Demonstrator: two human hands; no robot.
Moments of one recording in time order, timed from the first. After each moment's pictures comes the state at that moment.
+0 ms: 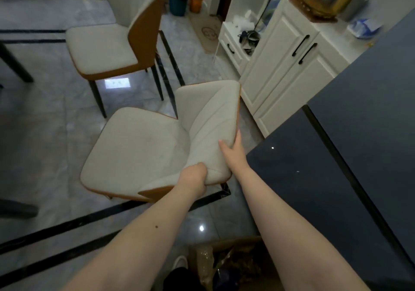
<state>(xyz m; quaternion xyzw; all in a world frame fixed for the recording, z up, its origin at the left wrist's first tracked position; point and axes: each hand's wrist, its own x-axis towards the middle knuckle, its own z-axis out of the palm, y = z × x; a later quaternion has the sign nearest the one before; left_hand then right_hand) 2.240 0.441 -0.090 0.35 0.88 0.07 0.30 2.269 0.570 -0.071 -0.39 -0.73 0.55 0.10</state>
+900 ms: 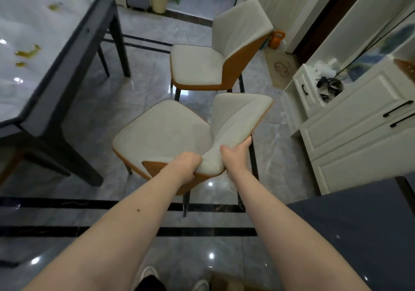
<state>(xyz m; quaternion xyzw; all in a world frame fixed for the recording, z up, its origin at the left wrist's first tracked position) 2.091 0.222 -0.072 0.30 0.91 0.06 0.27 2.117 0.362 -0.064 -0.34 -0.72 0.60 0.08</state>
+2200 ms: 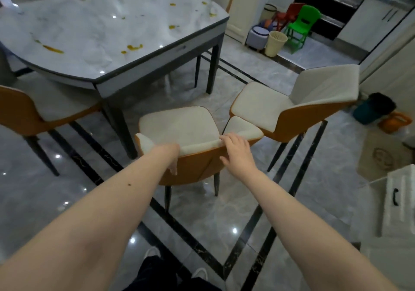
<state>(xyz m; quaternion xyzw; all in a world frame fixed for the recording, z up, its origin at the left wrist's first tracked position) 2.050 0.317 -0.014 -0.20 0.92 0.02 0.33 1.968 0.511 -0.040 0.36 -0.93 0.10 -0.03</state>
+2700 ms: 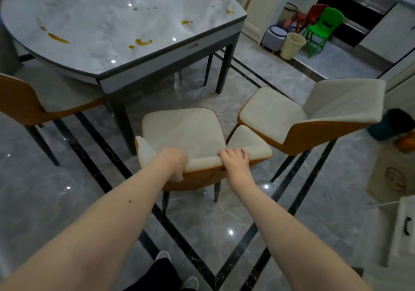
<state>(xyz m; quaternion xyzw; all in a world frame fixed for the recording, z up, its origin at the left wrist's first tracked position) 2.013 0.305 -0.031 -0.09 0.95 0.03 0.29 1.922 0.484 -0.078 0.40 -0.92 0.02 -0.04</state>
